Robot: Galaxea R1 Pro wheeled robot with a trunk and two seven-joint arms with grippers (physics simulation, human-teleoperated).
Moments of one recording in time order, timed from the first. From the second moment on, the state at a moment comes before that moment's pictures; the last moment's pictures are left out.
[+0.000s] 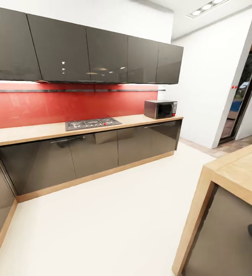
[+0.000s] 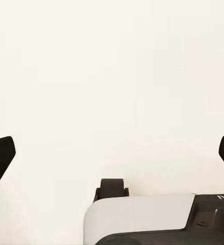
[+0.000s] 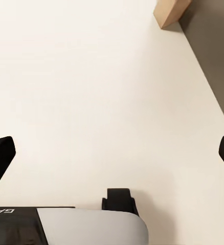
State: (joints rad) left arm 0.03 0.02 0.01 -0.53 -0.01 0.00 0.00; right arm -0.11 -0.01 0.01 -0.38 0.01 0.00 -0.01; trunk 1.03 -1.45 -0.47
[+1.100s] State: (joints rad) left arm 0.03 0.02 0.01 -0.54 -0.01 0.00 0.00; right arm -0.11 -0.01 0.01 -0.38 0.01 0.00 -0.01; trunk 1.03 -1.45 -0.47
